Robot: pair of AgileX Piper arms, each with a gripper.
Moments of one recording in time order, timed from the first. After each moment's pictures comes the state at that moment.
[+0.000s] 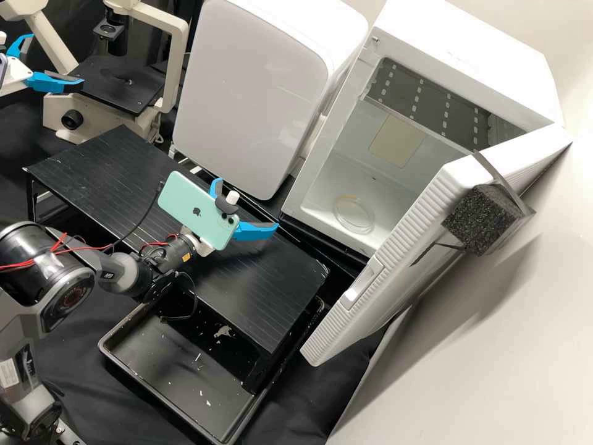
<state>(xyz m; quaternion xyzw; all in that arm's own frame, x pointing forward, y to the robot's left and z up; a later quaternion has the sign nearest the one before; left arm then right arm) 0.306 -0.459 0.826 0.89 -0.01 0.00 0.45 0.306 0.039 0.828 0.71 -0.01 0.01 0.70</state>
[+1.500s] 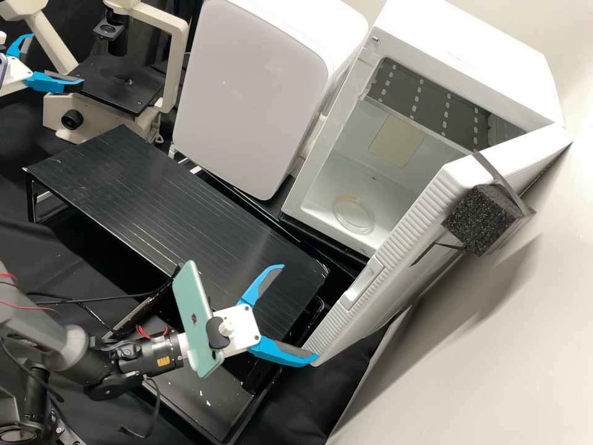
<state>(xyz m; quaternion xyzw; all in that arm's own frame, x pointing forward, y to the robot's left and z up) 0.306 -0.459 0.826 0.89 -0.01 0.00 0.45 0.162 -0.048 0.923 0.70 -0.28 0.12 0.65</state>
